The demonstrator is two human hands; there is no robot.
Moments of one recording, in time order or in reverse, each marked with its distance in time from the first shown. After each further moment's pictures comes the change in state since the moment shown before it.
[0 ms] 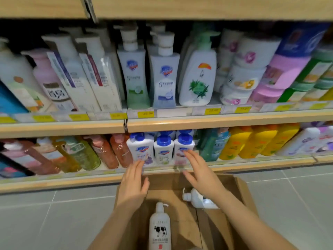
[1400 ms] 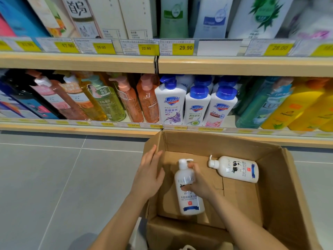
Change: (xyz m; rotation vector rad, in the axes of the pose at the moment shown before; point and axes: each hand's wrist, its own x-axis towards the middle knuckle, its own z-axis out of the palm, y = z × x) left_hand -0.091 -0.044 0.039 -0.016 -0.168 -0.183; right_hand -0.069 0.030 0.210 0.636 -0.444 0.430
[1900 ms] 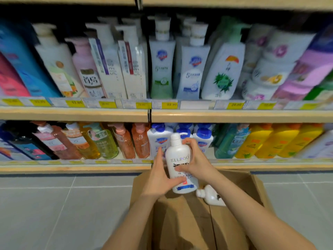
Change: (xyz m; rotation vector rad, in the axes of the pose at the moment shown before) left_hand 0.065 0.090 -0.066 -0.520 -0.124 -0.009; right_hand -0.037 -0.213 -0.105 -0.066 0.233 -0.362
